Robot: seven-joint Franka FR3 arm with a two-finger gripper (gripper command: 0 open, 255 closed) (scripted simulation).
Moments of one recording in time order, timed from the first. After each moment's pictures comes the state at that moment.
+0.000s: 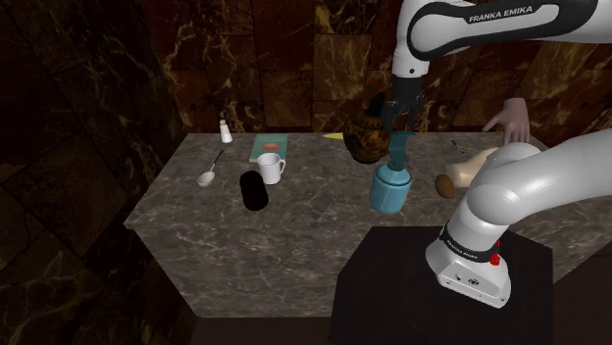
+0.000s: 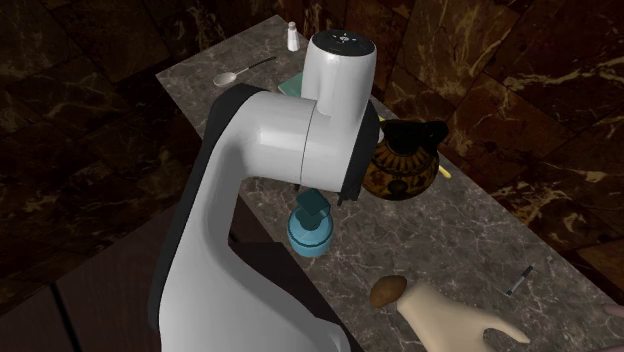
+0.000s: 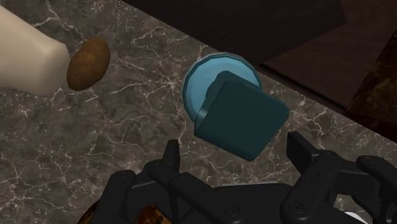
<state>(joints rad) -0.13 -0.77 -0.15 -2.61 -0.07 1.71 0.15</state>
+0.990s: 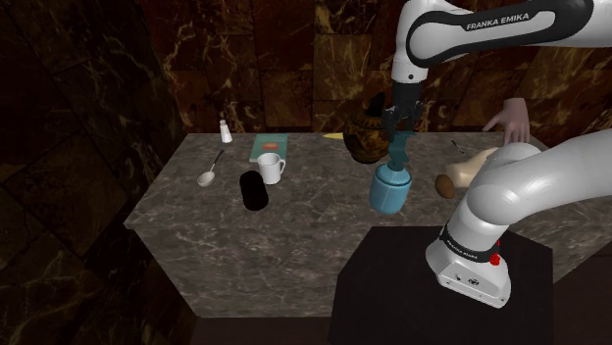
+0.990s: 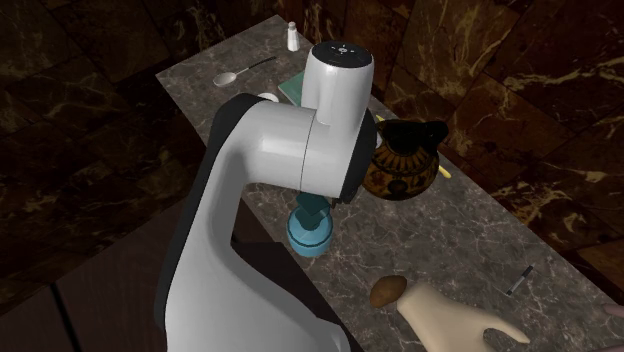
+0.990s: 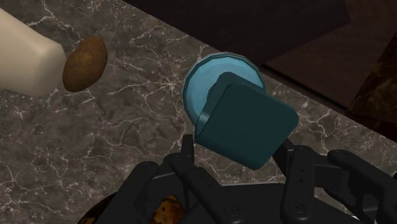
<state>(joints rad) -0.13 -0.78 -0.16 -2.64 -0.08 1.75 0.15</state>
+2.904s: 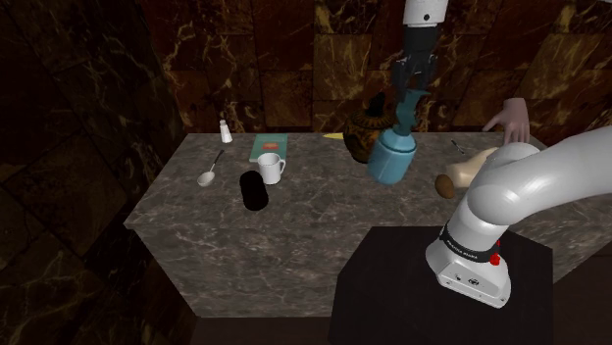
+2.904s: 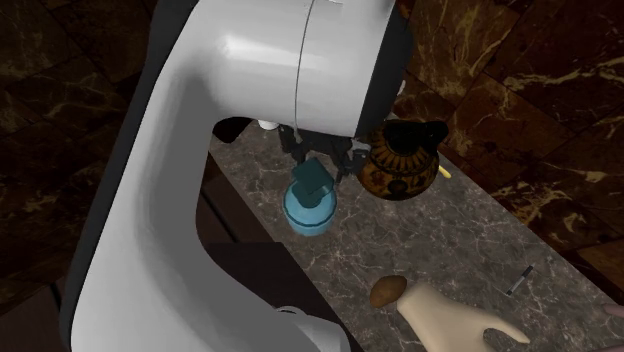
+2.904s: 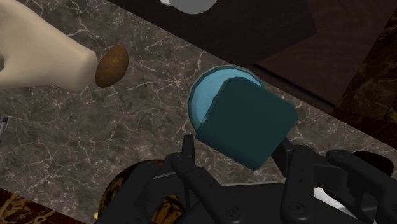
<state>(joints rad) -0.12 -0.75 -0.13 -2.30 -0.05 1.44 0.16</state>
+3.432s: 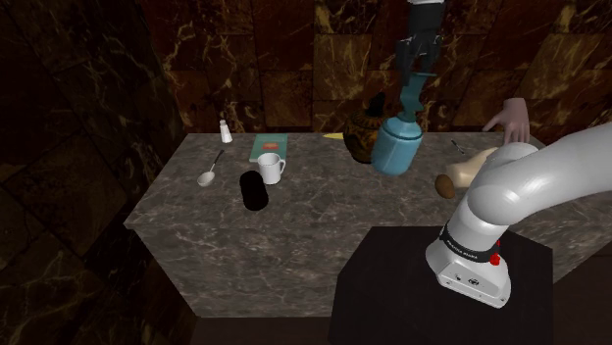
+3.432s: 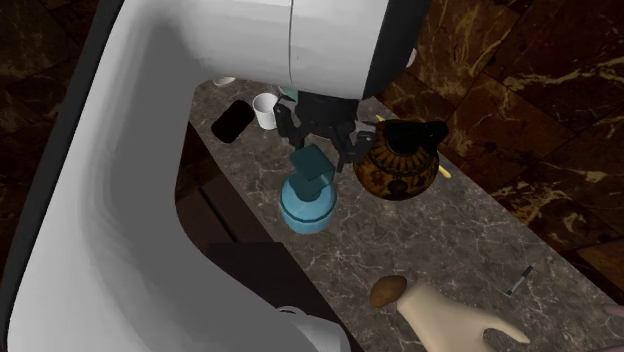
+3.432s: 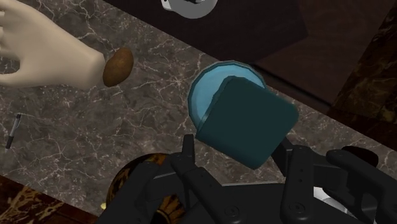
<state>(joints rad) -0.11 -0.71 -0.13 -2.17 -0.05 1.34 0.16</state>
